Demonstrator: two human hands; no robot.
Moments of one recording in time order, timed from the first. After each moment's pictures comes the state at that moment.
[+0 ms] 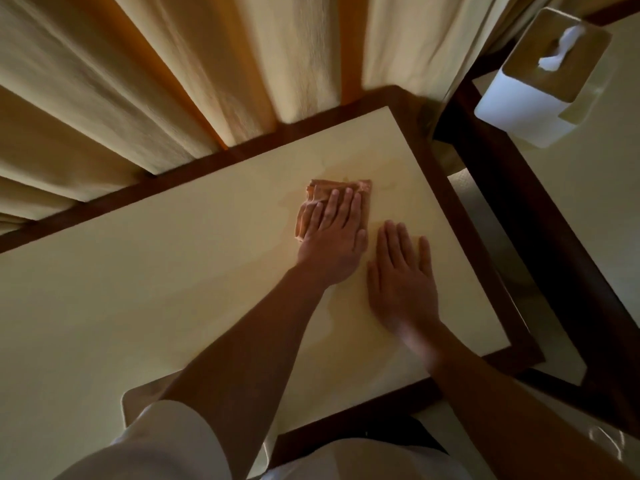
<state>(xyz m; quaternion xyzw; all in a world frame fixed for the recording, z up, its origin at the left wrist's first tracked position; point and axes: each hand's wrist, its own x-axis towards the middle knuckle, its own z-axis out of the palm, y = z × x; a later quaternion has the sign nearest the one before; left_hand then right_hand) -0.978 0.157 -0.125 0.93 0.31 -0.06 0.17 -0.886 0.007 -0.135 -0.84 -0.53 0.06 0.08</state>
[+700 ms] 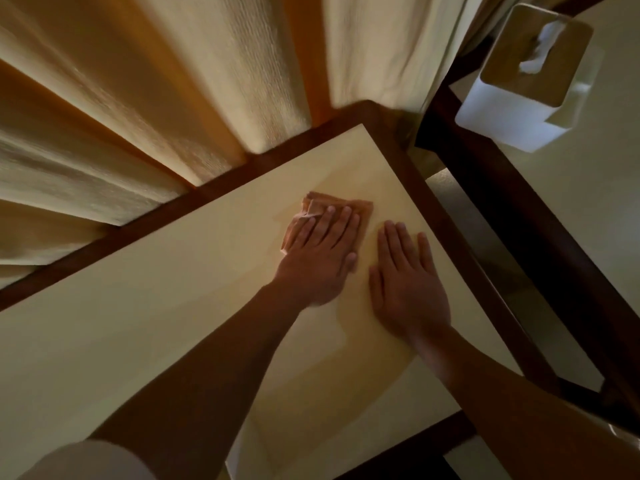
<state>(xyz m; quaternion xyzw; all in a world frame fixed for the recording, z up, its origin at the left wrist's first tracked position) -0.961 0.202 -0.123 0.96 0.20 -0.14 0.15 -0.842 0.037 -0.139 -0.85 -0.52 0.08 0.05</state>
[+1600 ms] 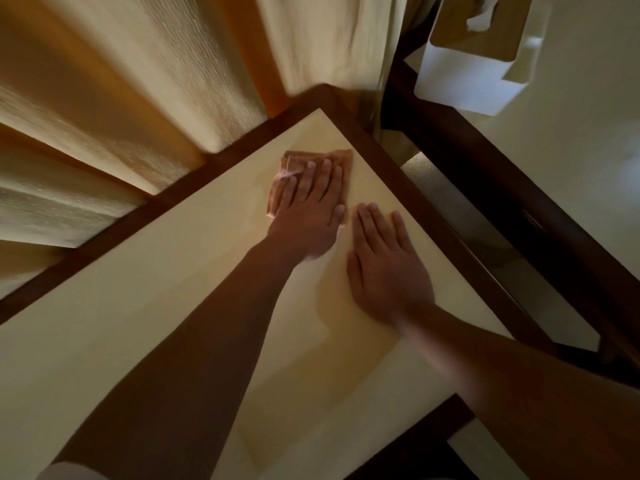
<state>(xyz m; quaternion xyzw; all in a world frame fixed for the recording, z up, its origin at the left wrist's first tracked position) -0.896 0.218 -0.122 0.96 0.22 -0.14 0.12 -0.846 0.038 -0.135 -0.85 -0.51 0.07 0.07</state>
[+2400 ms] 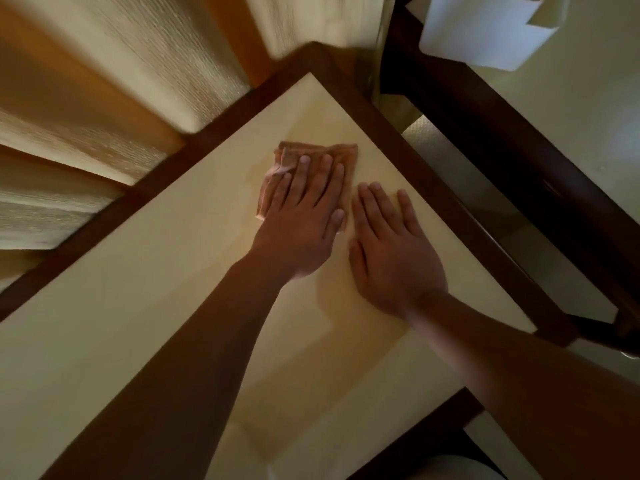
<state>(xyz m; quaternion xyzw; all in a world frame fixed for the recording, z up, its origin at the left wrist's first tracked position) -0.929 0.212 -0.127 0.97 0.15 -0.12 0.12 -0.844 0.039 -0.134 -0.85 -0.51 0.08 0.06</state>
